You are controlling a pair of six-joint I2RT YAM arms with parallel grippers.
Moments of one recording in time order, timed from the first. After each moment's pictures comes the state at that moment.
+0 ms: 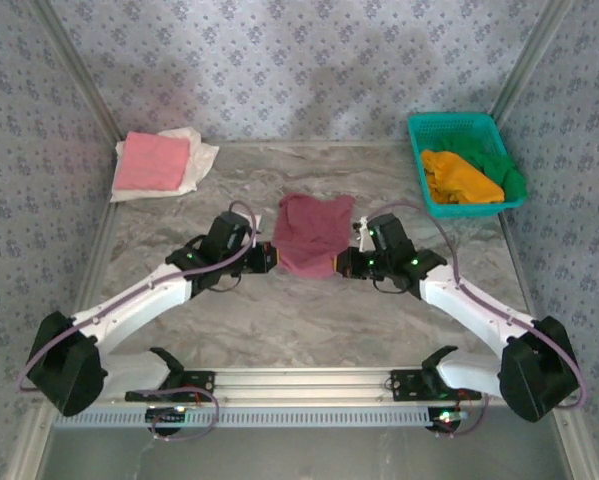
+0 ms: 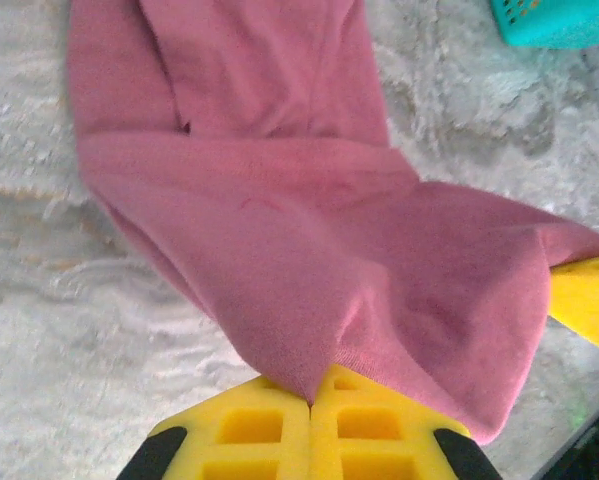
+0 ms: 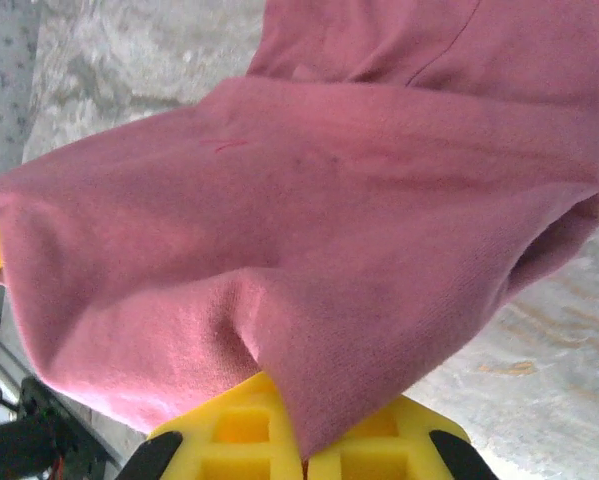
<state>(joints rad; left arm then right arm) -0.66 1.24 0.84 -0.33 0.21 -0.62 0.53 1.19 0.76 -0.36 -0.34 0.61</state>
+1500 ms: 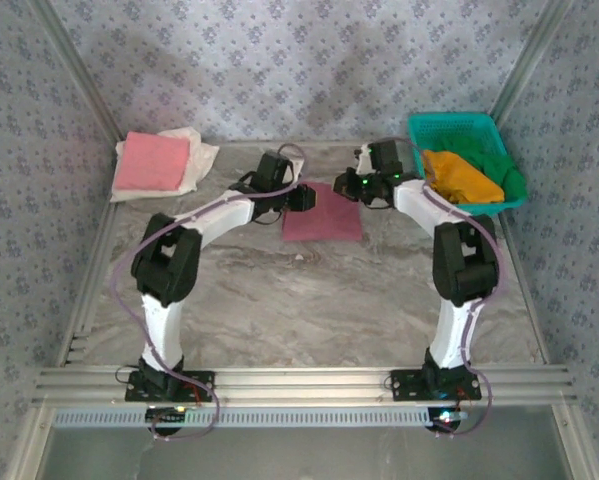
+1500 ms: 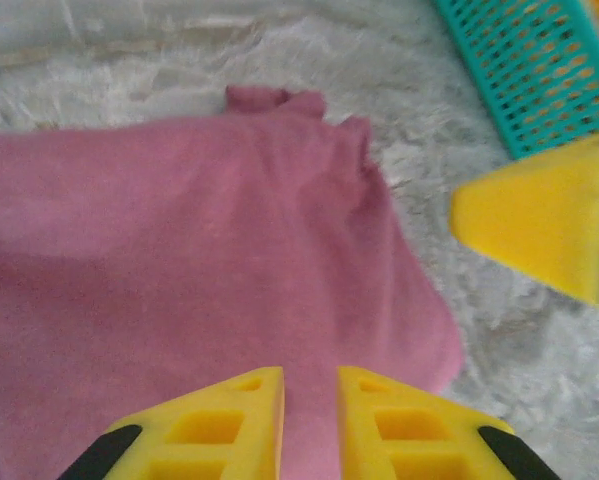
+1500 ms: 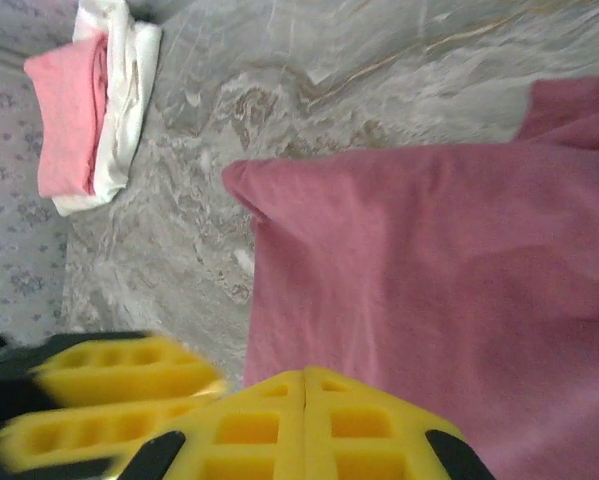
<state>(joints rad) -0.55 2.05 1.52 -0.19 0.33 -0.42 0.28 1.94 1.44 -0.28 -0.50 0.57</state>
